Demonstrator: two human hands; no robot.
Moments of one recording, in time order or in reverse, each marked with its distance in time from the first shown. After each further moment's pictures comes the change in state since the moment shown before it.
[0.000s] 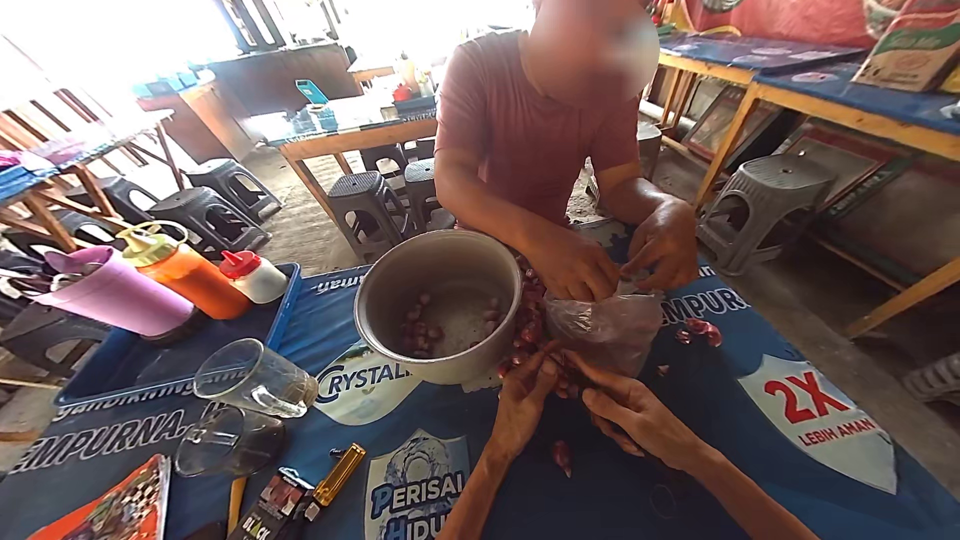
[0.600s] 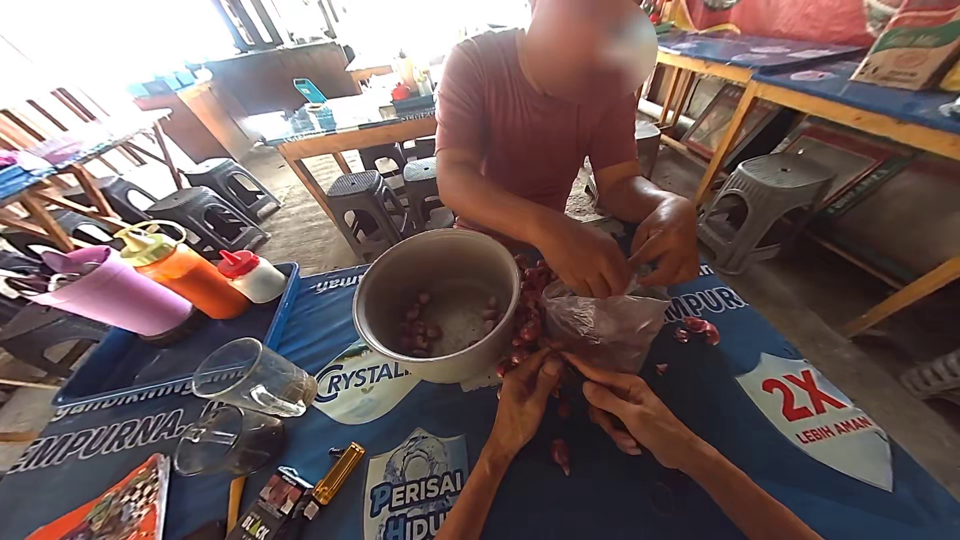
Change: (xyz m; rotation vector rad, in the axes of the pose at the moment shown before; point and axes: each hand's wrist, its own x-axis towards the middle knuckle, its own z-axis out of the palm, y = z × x) left_hand 0.000 -0.001 -0.001 0.150 -0.002 0.092; right_hand 0.001 0.000 0.002 0.086 0.055 0.057
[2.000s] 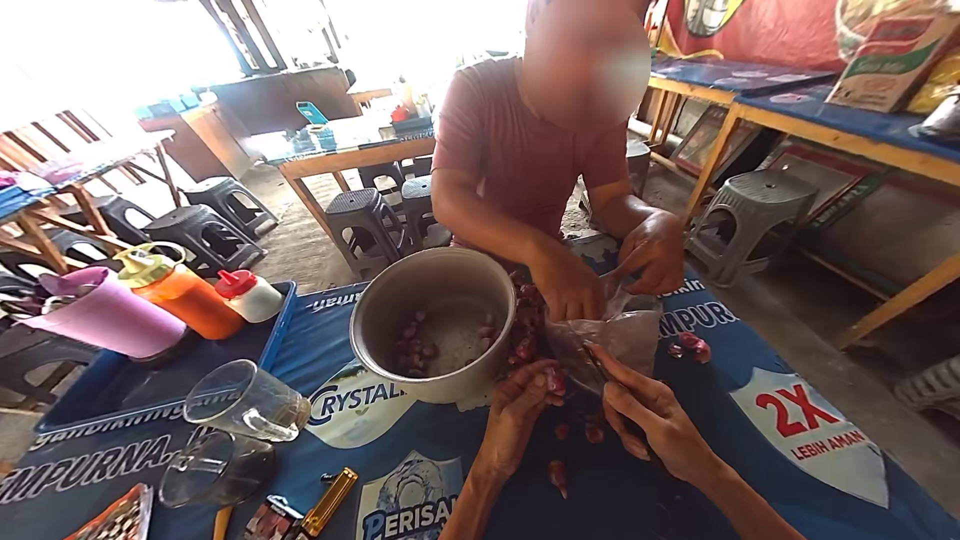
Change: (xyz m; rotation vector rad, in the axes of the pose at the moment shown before) left_hand 0.006 0.005 -0.004 -0.517 -0.001 -0.187; right_hand -0.004 -0.009 -0.010 0.011 0.087 -0.359
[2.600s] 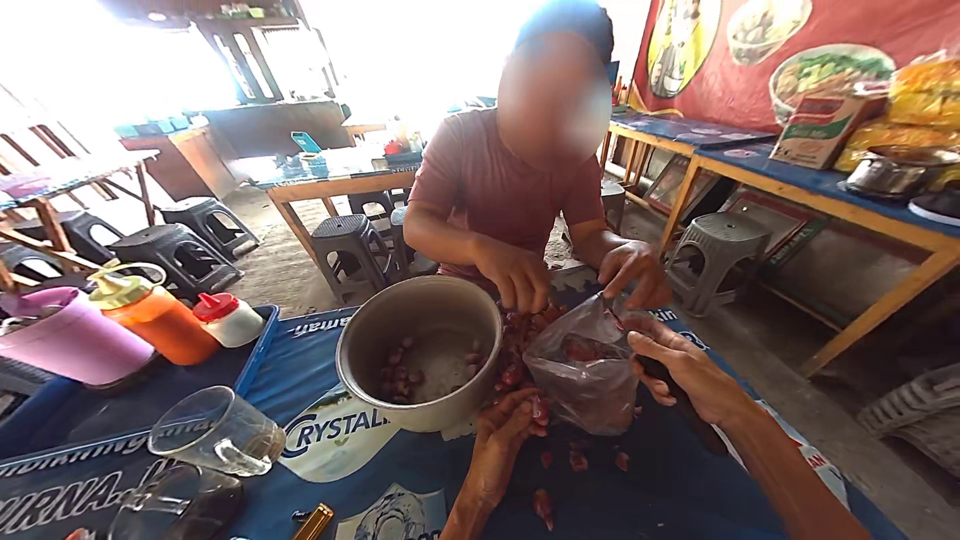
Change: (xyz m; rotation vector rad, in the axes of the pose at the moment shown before) left_hand -0.001 -0.005 -0.003 0.001 0.053 -0.026; right_hand 0.048 -0.070 -0.059 -0.087 0.293 0.401
